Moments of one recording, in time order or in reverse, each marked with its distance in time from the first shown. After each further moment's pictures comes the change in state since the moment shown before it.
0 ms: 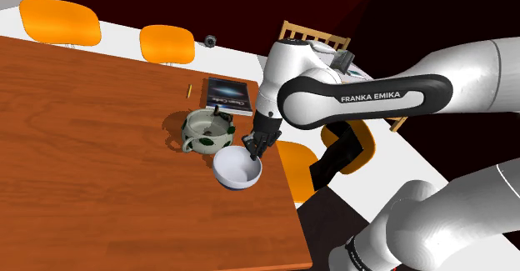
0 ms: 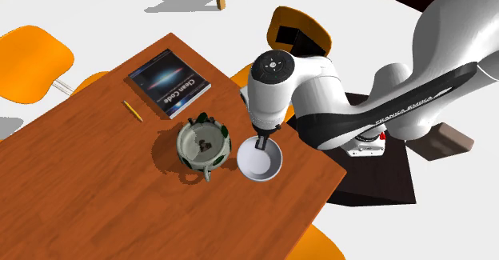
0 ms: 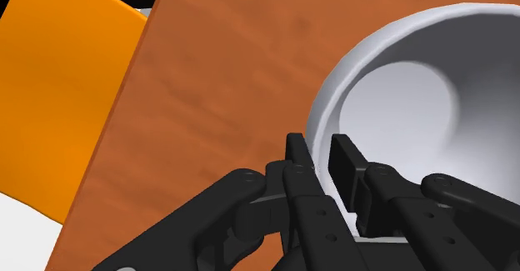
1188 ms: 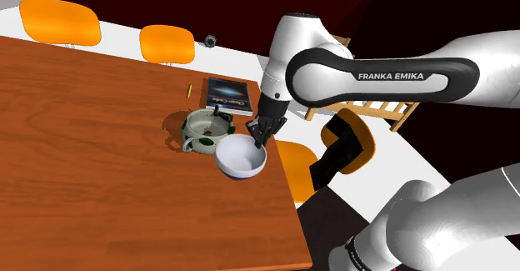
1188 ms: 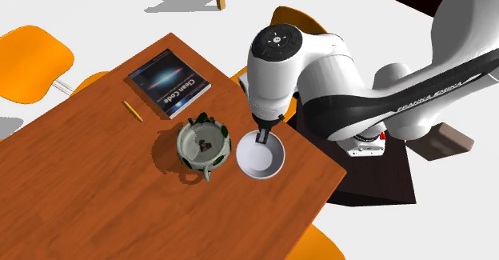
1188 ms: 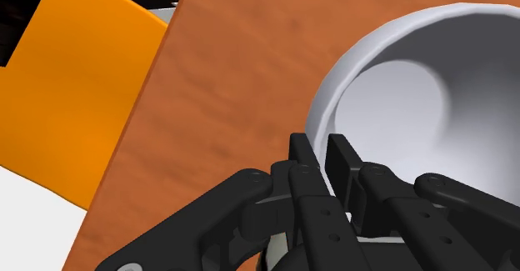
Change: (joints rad) arm -0.001 -0.042 -0.013 0.096 0.000 -0.138 -0.005
